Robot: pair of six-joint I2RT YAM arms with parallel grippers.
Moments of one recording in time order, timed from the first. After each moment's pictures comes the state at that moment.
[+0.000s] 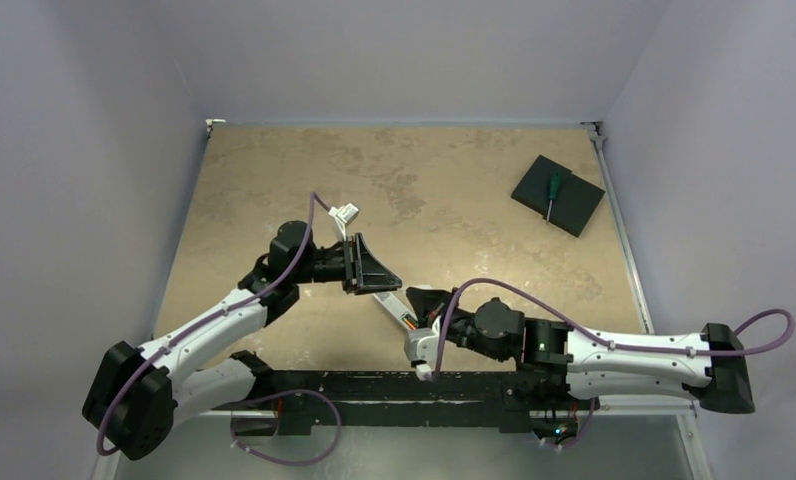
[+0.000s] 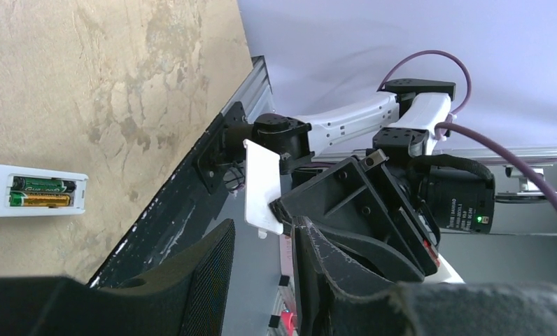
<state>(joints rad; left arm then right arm) -0.58 1.05 0.55 0.25 0.78 -1.15 1.36 0.83 0.53 0.11 0.27 -0.92</state>
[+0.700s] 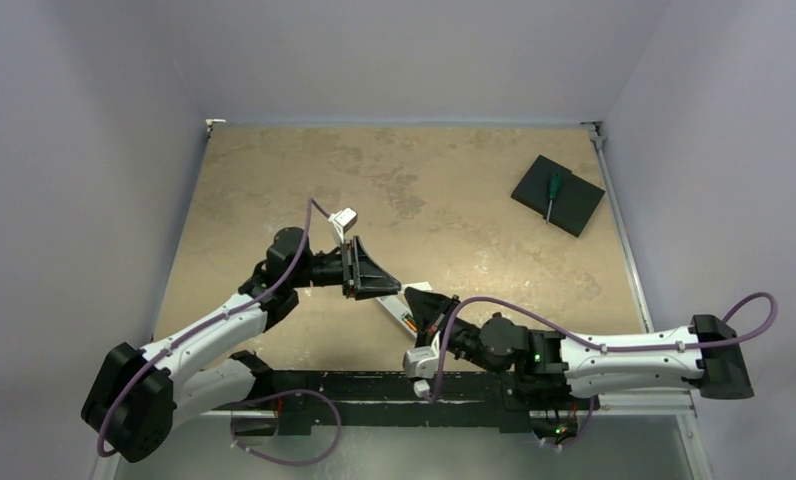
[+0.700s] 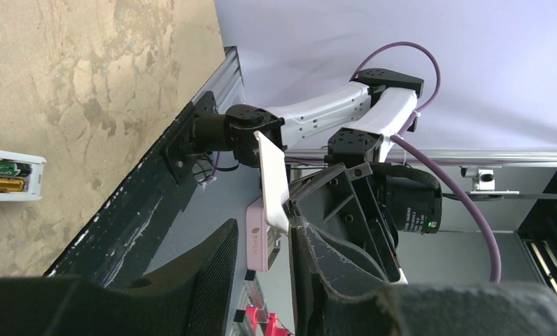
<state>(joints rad) -0.57 1.03 0.49 0.36 0.81 -1.30 1.47 0.84 0.43 0.35 0.43 -1.12</state>
